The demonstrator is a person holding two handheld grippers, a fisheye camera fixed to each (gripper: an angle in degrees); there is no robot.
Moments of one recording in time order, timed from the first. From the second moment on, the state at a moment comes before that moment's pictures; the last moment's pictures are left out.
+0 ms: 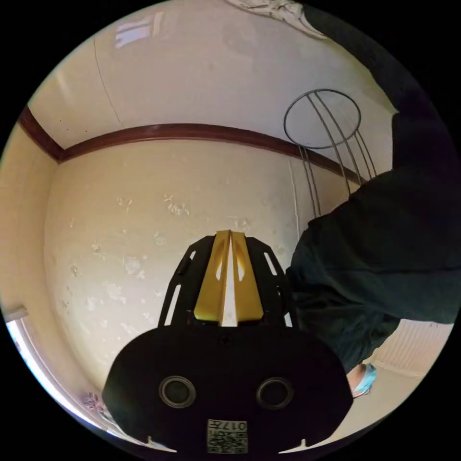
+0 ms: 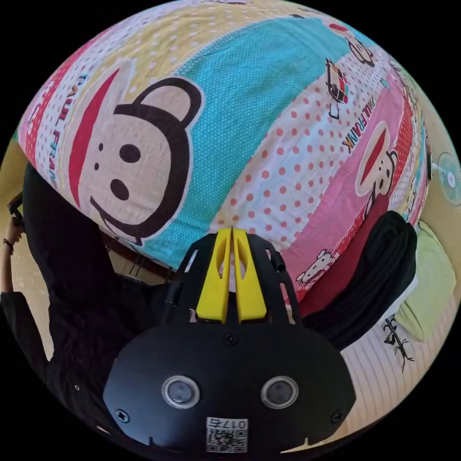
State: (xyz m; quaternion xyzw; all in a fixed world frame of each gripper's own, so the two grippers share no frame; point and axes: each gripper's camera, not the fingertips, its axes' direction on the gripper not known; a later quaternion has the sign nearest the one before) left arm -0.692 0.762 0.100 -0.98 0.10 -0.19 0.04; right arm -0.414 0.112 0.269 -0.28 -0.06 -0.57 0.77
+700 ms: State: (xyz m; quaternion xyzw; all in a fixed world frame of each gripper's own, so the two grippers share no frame) left arm -0.386 0.674 0.126 -0.86 0.00 0.12 0.50; right arm 0.188 0.153 0.375 -0.18 -0.52 0.00 0.84
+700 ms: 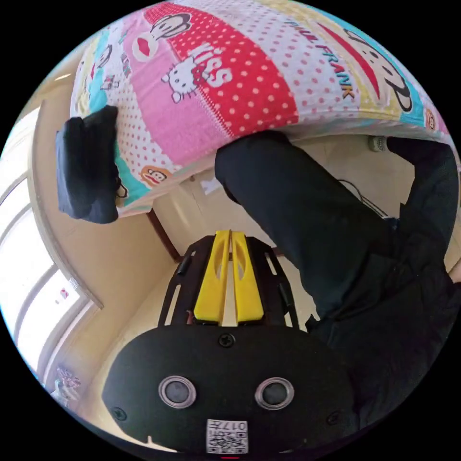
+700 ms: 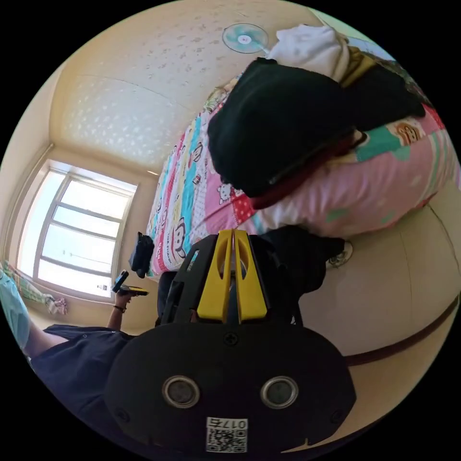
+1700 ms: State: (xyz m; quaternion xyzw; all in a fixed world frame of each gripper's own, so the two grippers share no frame) left arm 0.117 0.665 0.375 -0.56 0.53 -0.15 0.62; right arm 0.328 0.015 0.478 -0.12 -0.56 -0.12 0.81
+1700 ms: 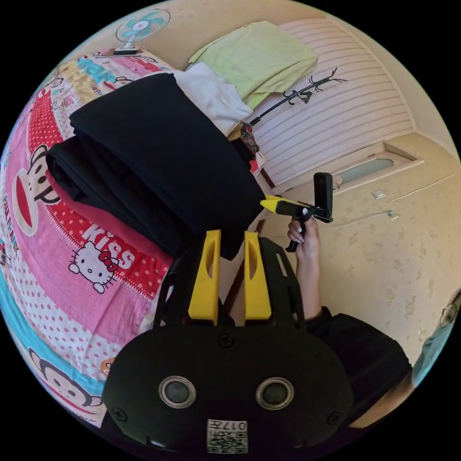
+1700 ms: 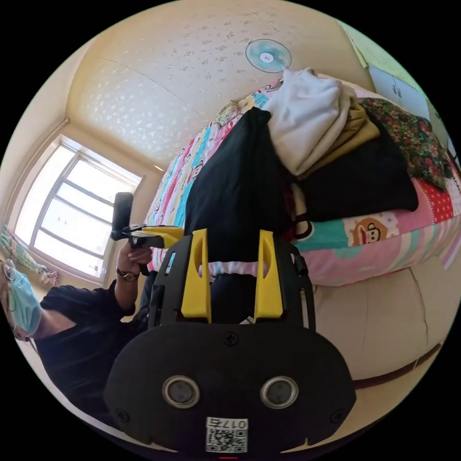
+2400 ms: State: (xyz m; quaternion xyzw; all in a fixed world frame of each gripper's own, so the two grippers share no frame) left arm -0.100 0.644 0.421 -0.44 0.55 -0.31 0.63; right arm 0.104 -0.060 0.319 -0.07 -0.61 -0.32 0.72
